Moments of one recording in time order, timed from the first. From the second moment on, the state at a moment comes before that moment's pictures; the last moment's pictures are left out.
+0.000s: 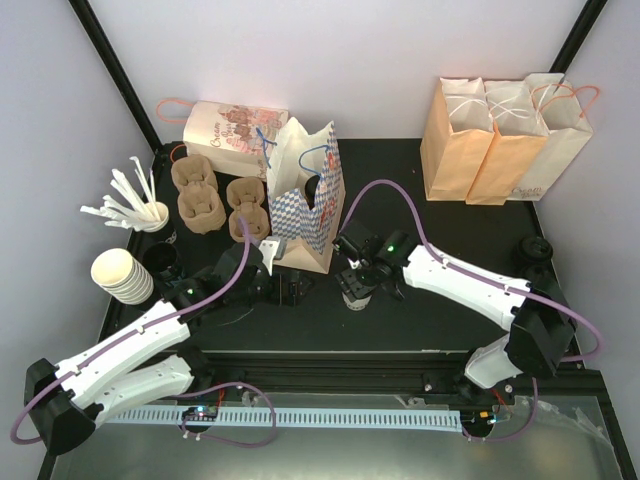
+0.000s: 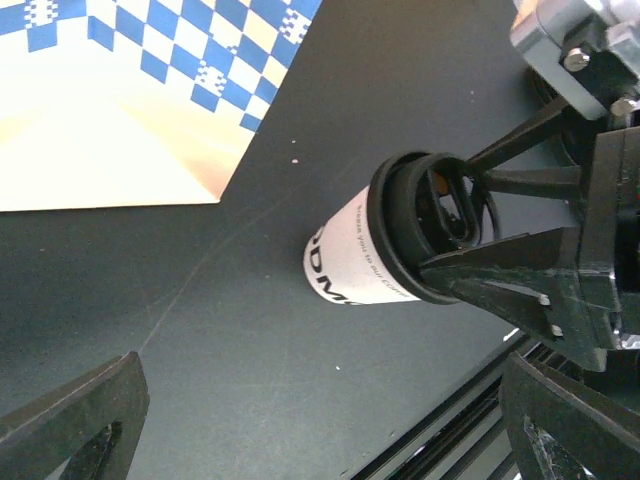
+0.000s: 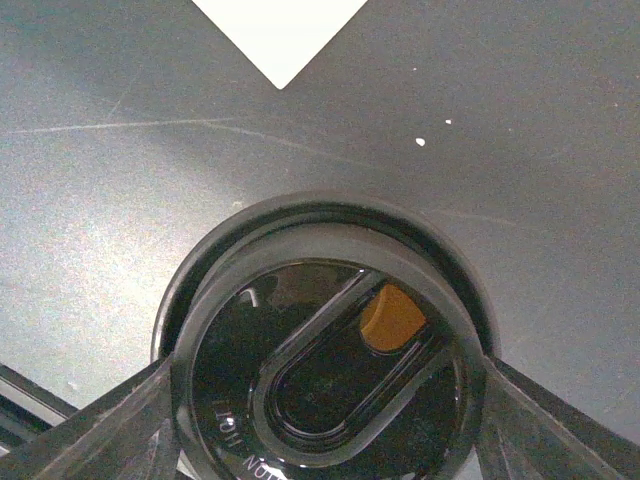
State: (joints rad) left arm -0.78 0.87 0.68 -0.46 0.13 -0.64; right arm 0.91 1.49 1.17 -0.90 0.12 0.29
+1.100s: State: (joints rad) left arm -0.31 1.49 1.57 -0.82 0.20 -0.33; right arm 0.91 1.14 1.57 -0.97 0.23 0.14
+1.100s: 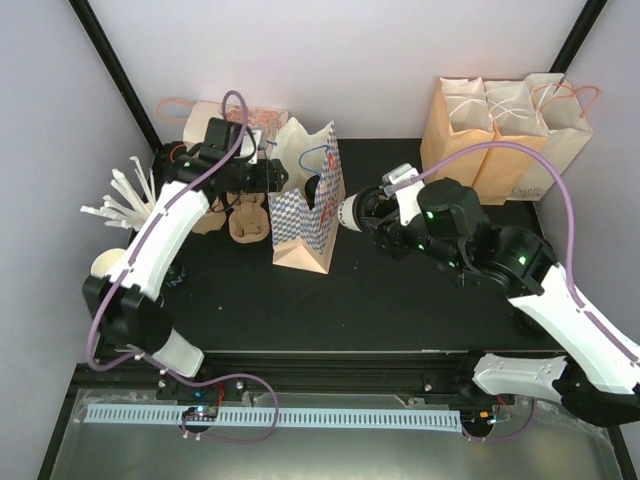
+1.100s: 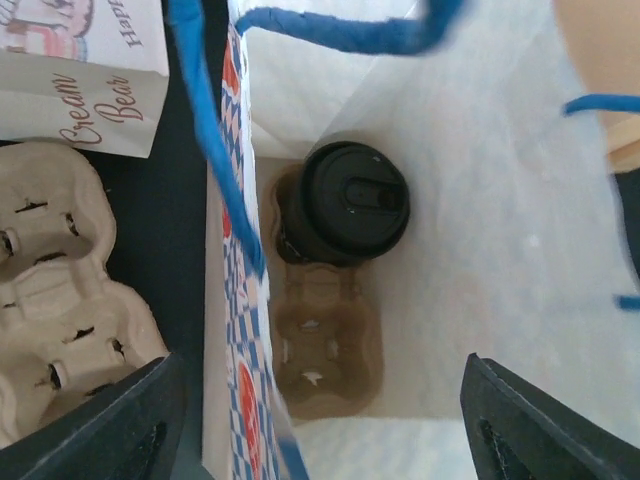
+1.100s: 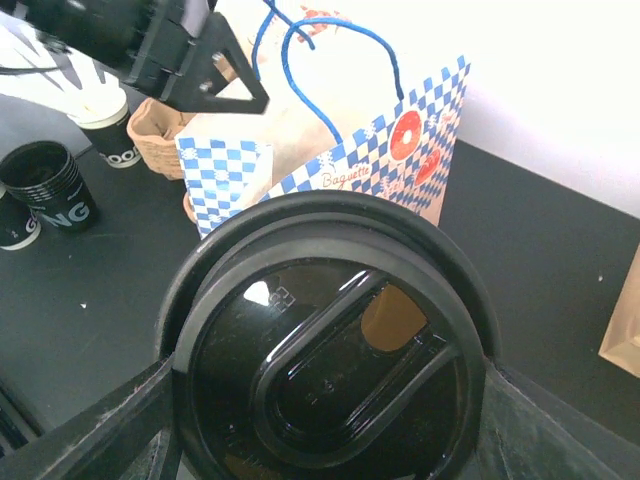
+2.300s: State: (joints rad) left arm -0.66 1.32 1.55 -1.01 -0.07 0.06; right arm 0.91 0.85 1.47 -0.73 0.31 -0.02
